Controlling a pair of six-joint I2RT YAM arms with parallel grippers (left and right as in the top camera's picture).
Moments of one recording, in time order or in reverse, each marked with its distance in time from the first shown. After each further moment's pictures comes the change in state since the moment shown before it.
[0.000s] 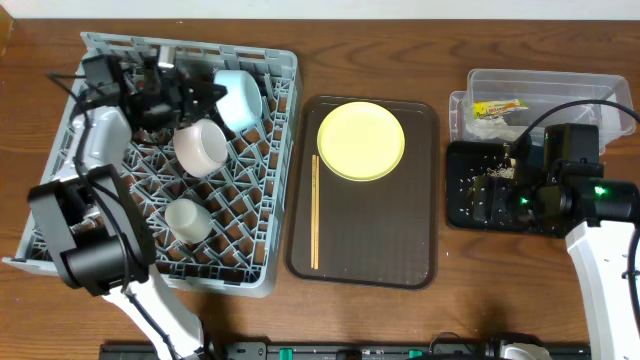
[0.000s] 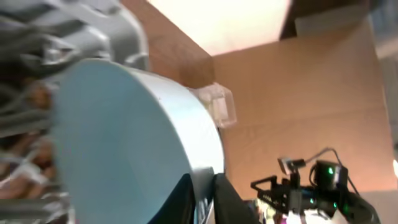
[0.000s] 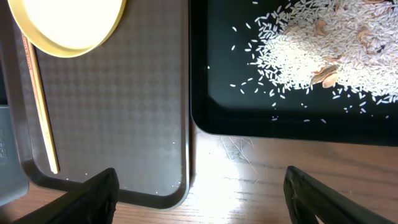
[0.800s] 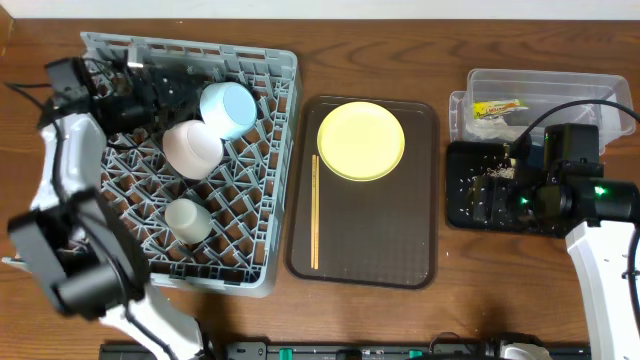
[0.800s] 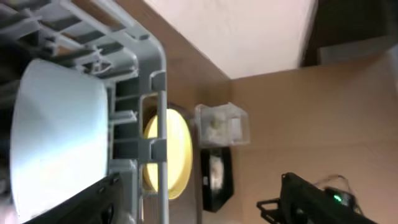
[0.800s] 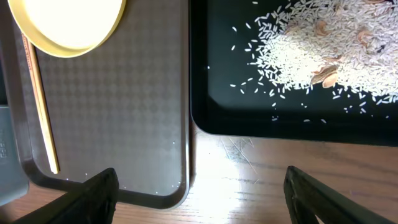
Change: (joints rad) left arm 0.063 -0.139 -0.003 -0.093 -0.112 -0.031; right arm 0.000 0.000 0.000 0.000 0.000 0.000
